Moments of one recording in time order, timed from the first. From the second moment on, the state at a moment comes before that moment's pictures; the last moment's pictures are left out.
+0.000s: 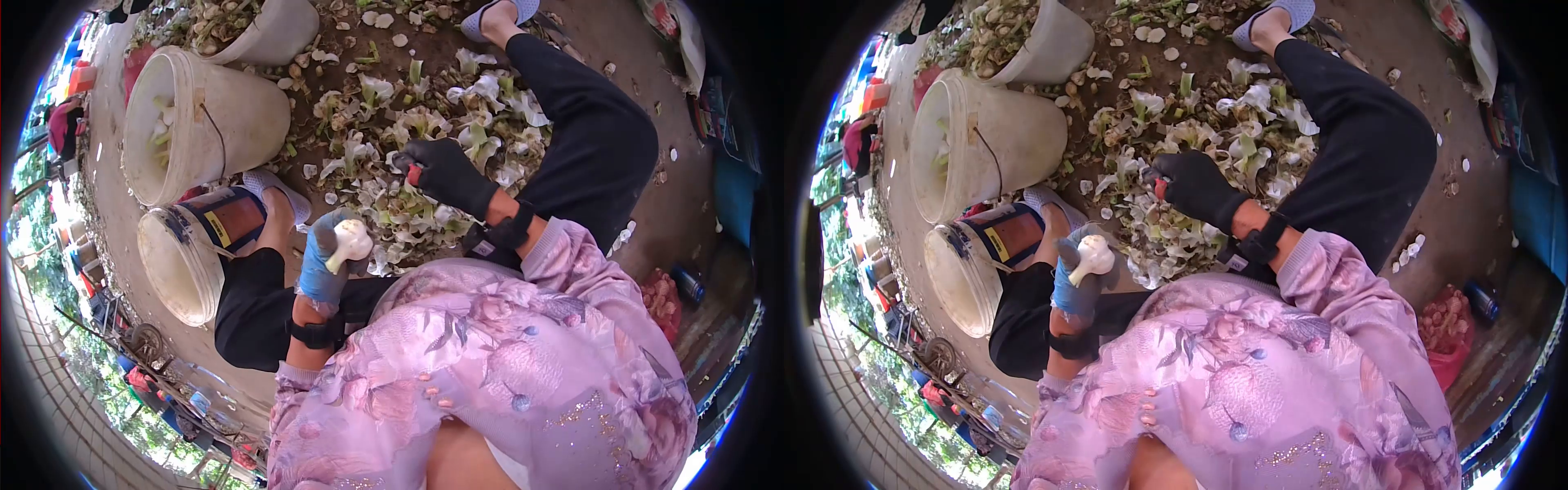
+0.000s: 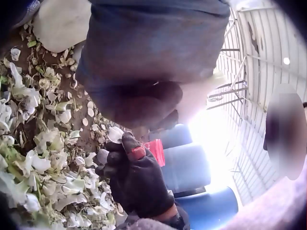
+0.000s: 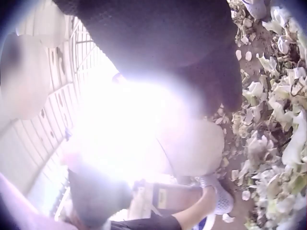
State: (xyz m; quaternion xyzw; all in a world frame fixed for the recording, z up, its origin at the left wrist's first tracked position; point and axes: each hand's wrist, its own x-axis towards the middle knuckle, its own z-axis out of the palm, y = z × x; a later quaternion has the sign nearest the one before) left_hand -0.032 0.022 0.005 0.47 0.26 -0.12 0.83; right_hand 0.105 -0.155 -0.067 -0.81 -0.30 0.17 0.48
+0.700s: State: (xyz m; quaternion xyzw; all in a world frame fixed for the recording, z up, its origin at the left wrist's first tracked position) left_hand 0.130 0.118 -0.265 0.98 0.13 -0.03 0.18; right_hand 0.113 -0.142 -0.072 -0.77 -0.21 0.40 0.46
